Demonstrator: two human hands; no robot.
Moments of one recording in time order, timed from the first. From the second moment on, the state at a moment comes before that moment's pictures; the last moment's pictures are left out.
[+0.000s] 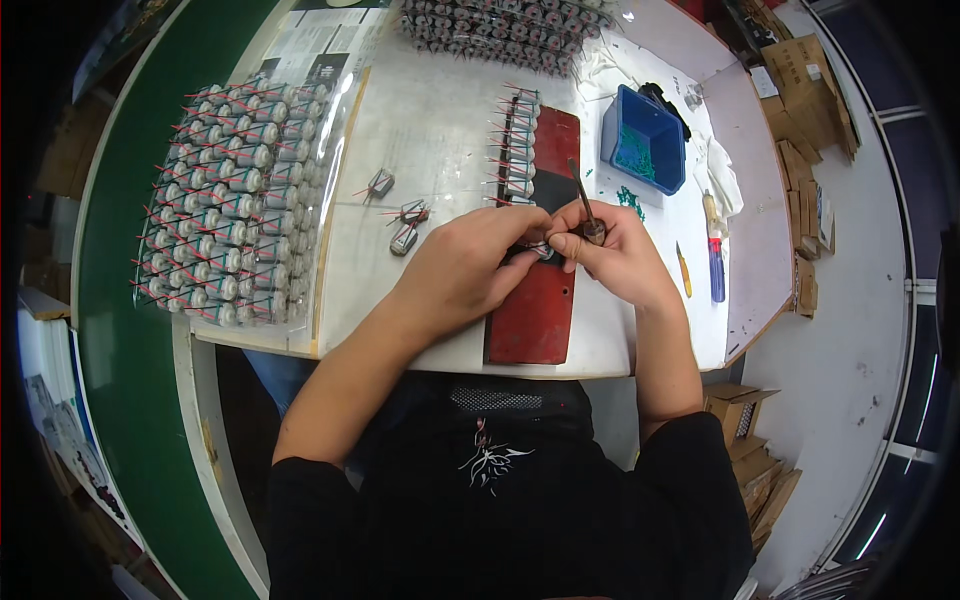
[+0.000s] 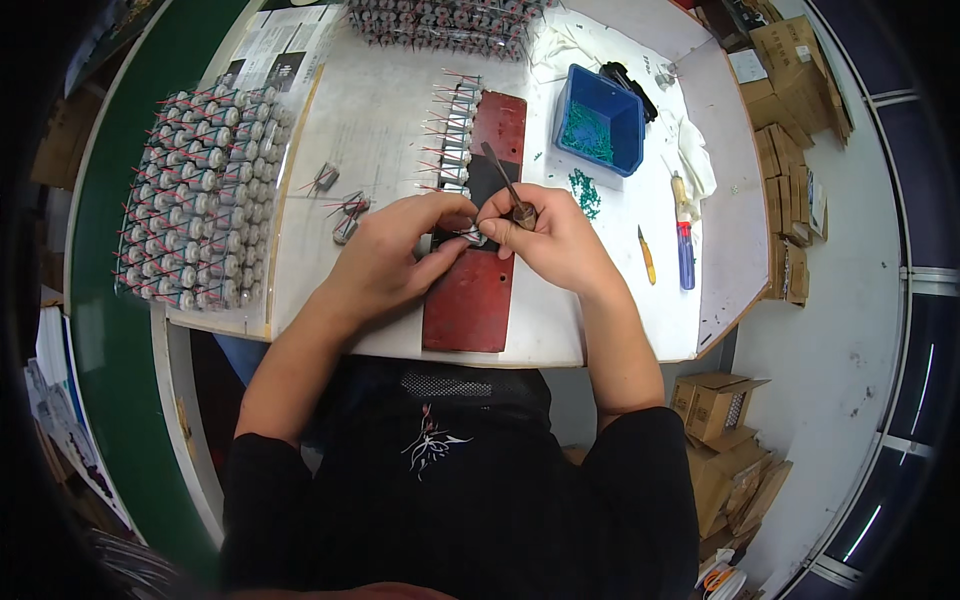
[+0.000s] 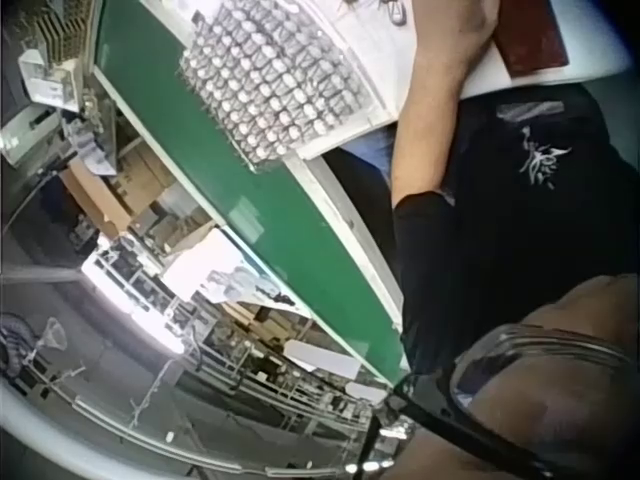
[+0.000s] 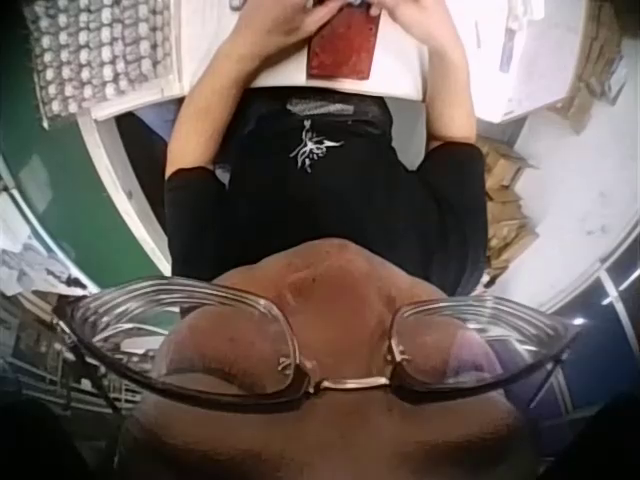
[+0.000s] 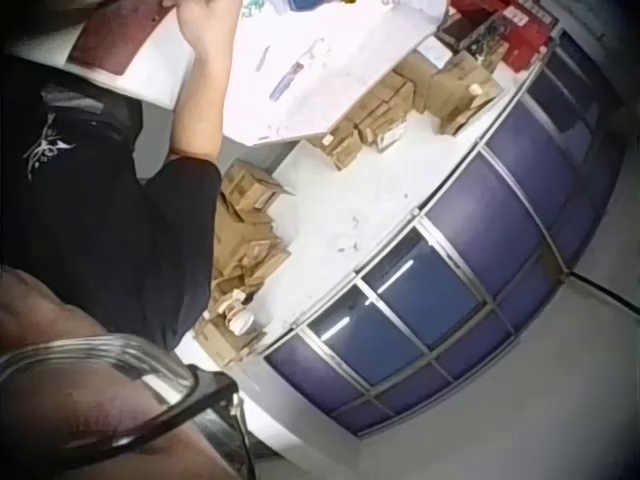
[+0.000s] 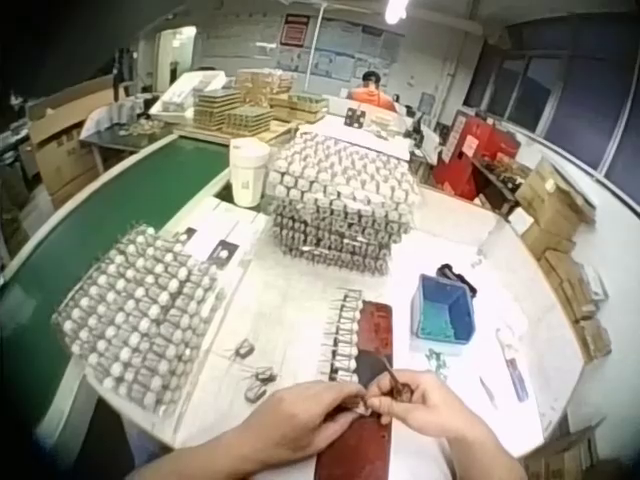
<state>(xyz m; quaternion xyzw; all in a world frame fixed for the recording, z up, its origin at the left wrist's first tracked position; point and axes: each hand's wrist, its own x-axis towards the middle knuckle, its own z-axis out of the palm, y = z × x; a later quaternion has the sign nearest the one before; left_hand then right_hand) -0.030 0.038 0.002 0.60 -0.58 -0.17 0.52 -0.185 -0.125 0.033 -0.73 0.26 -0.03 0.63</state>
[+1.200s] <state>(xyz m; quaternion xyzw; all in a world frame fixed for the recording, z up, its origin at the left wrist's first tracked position) -0.030 0.036 -0.001 0.60 -0.54 -0.22 0.54 -0.178 -0.114 0.045 -0.80 0.29 -0.01 0.53</state>
